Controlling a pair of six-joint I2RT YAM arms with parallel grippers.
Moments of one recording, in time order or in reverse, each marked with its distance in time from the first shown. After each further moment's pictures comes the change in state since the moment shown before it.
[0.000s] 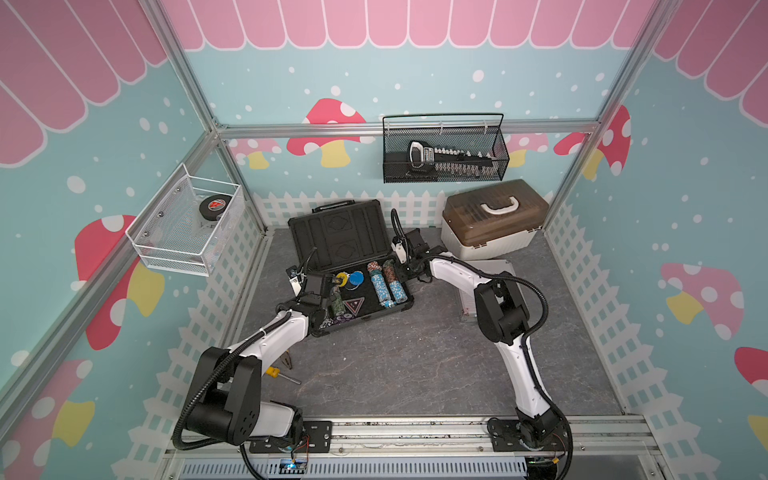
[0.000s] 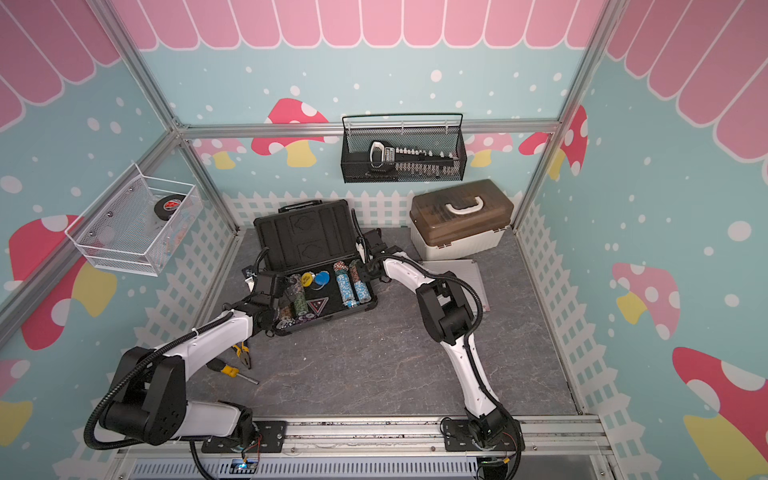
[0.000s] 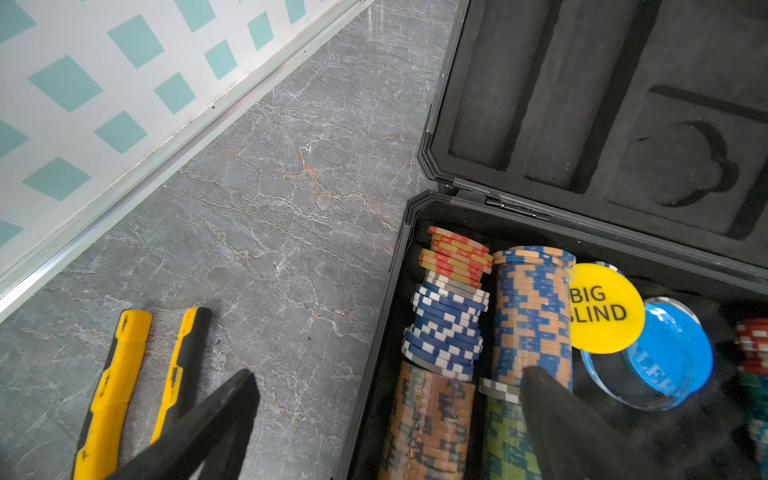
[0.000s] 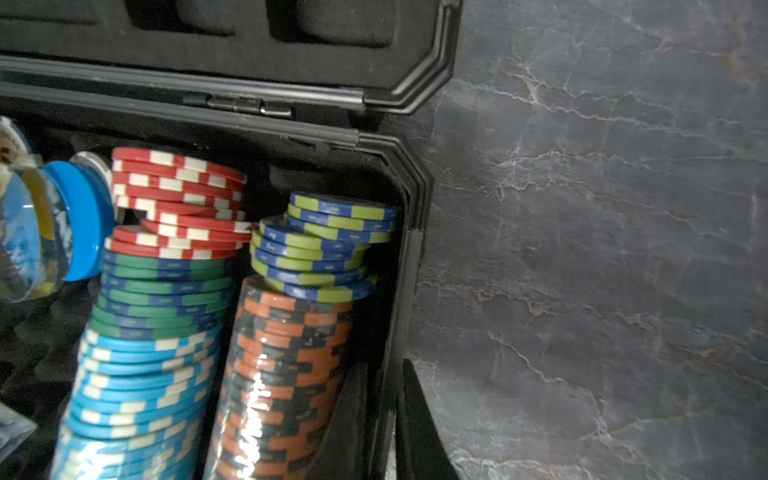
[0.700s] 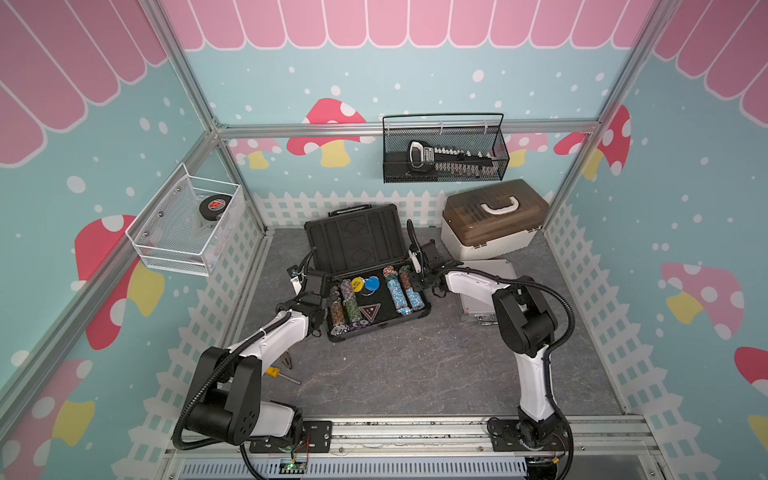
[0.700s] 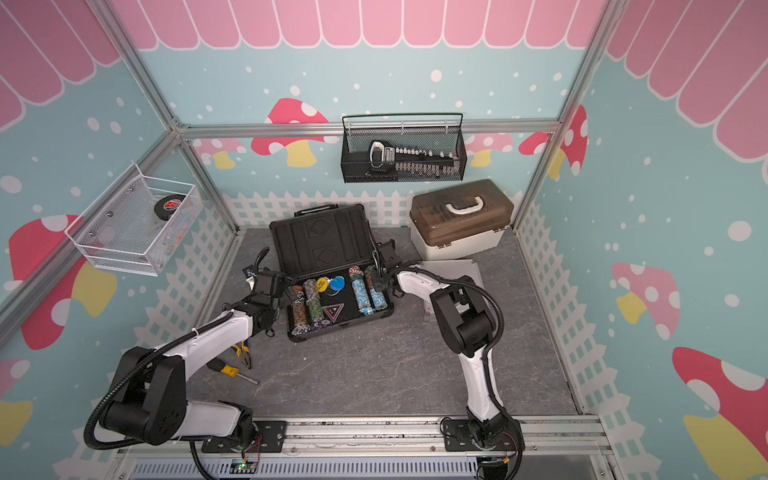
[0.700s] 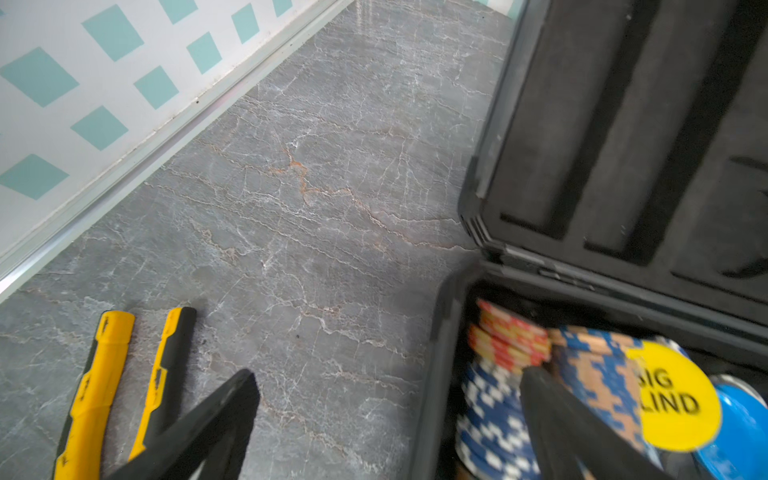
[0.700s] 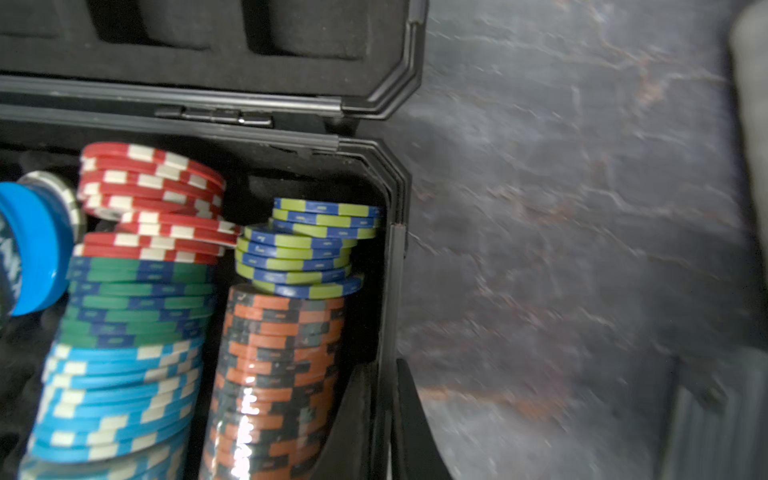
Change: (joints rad) left arm 0.000 0.000 0.000 0.007 0.030 0.003; right arm -0.029 -0.250 -0.431 0.197 0.145 0.020
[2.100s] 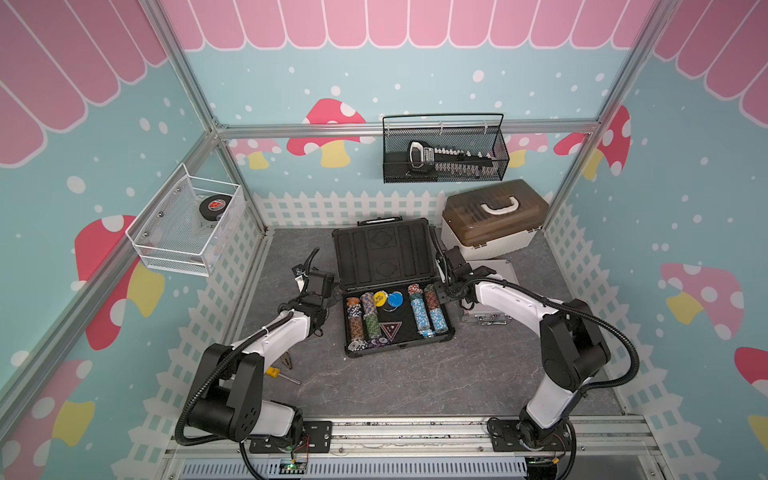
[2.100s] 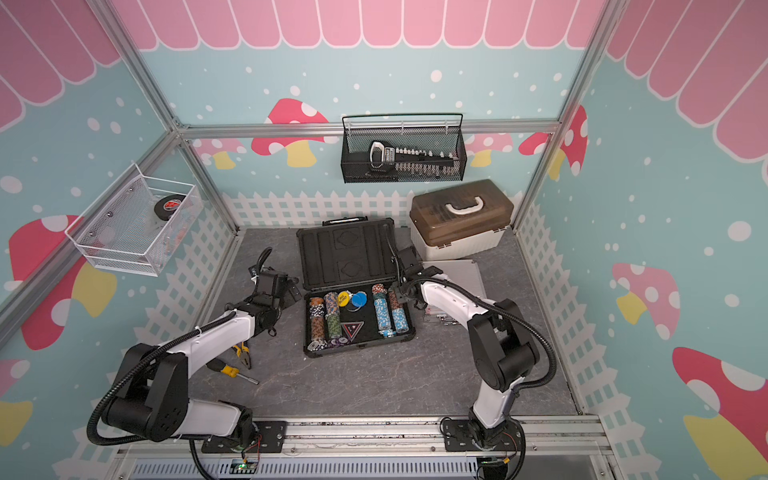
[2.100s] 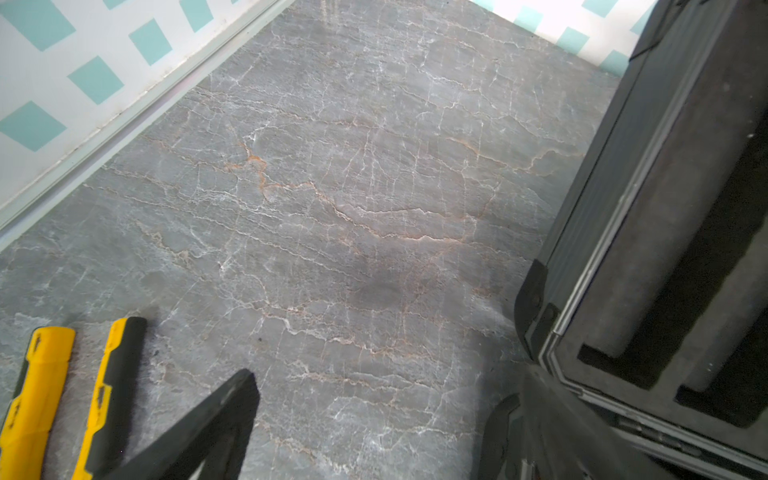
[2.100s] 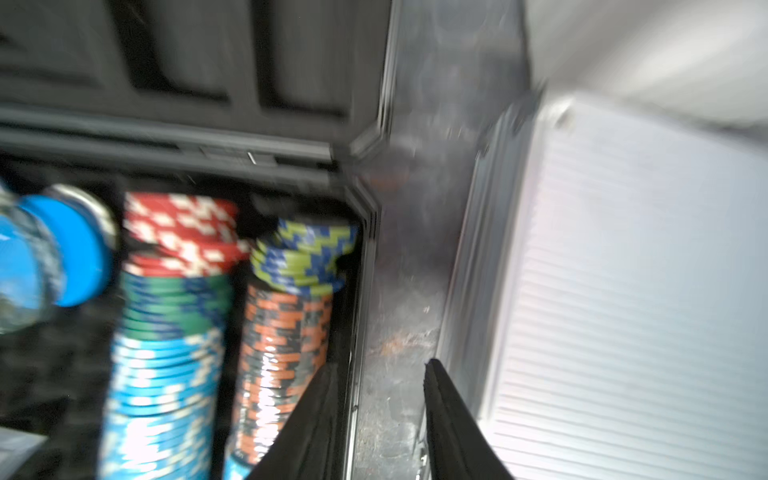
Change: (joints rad) left arm -0.013 0.019 -0.007 0.065 0.066 0.031; right arm -0.021 -0.353 -0.193 -0.219 0.115 0.018
